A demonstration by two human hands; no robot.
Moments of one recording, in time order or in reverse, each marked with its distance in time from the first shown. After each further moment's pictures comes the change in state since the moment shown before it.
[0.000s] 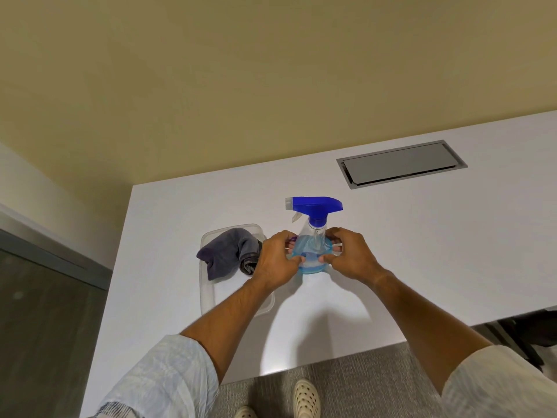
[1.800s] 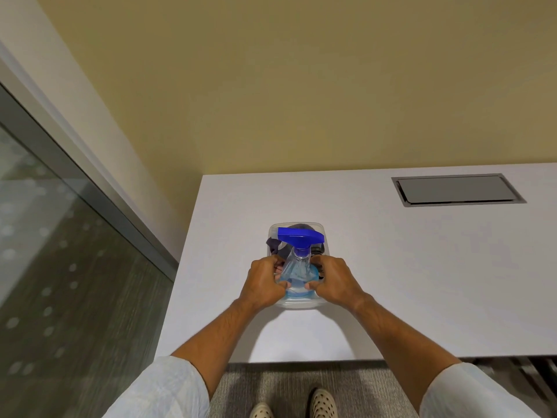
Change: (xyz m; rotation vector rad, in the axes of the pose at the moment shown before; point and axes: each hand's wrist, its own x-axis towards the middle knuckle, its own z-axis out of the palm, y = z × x) left_hand -0.096 -0.101 -0.108 -0.059 0.078 -0.097; right_hand -0.038 -0.088 0.135 -0.162 -0.171 -0.174
